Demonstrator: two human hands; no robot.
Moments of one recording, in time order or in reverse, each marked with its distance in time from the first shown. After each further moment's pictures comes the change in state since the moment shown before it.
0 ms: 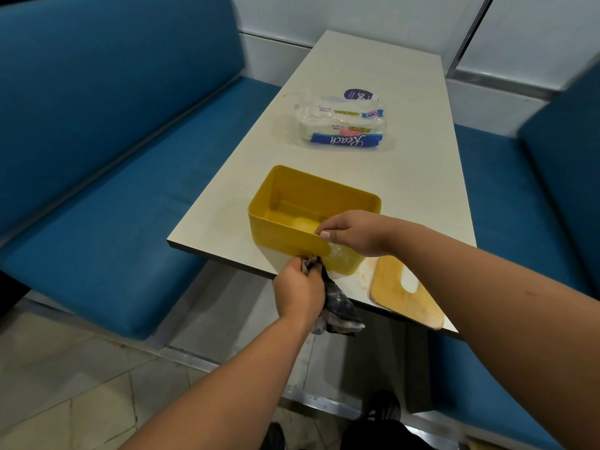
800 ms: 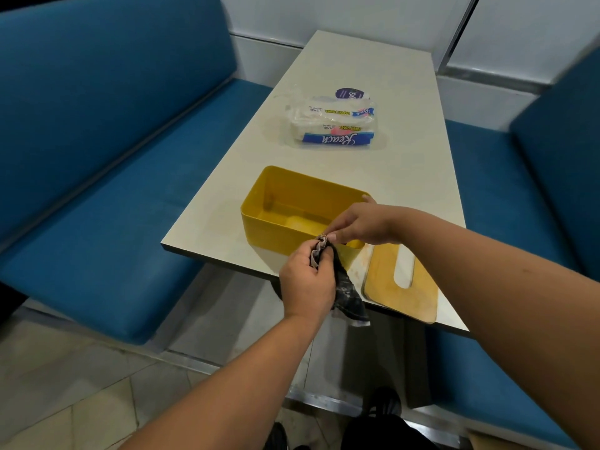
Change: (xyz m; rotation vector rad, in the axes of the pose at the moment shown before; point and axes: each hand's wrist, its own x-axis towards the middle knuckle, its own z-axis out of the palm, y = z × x) left_hand -0.014 0.016 0.007 -0.138 0.030 0.358; right_hand -0.001 0.026 -0.016 -0.025 -0.018 0.021
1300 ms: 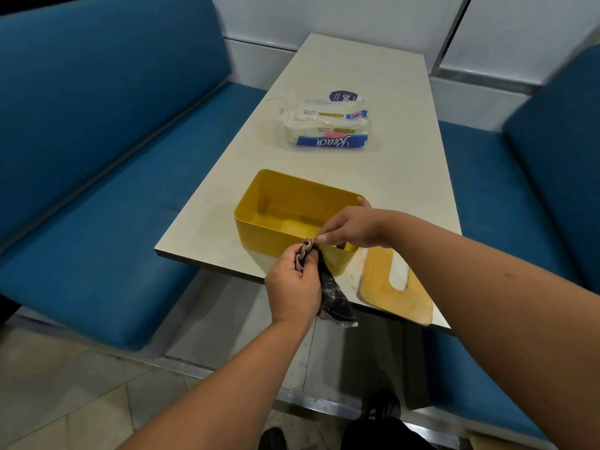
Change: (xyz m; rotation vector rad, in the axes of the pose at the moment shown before) left_hand 0.002 -0.007 -0.004 -0.034 0.032 -0.032; right_hand 0.002 -0.002 0.004 0.046 0.037 0.032
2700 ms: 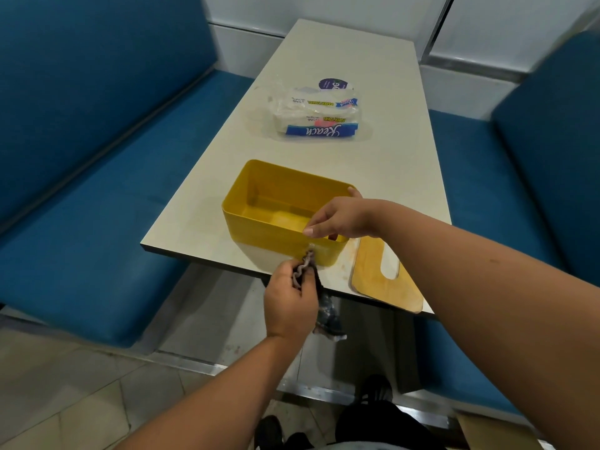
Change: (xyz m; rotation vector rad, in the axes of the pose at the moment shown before) left_hand -0.023 -0.033 0.001 0.162 -0.081 0.027; right_hand -0.001 -0.004 0.000 0.039 -0.019 0.038
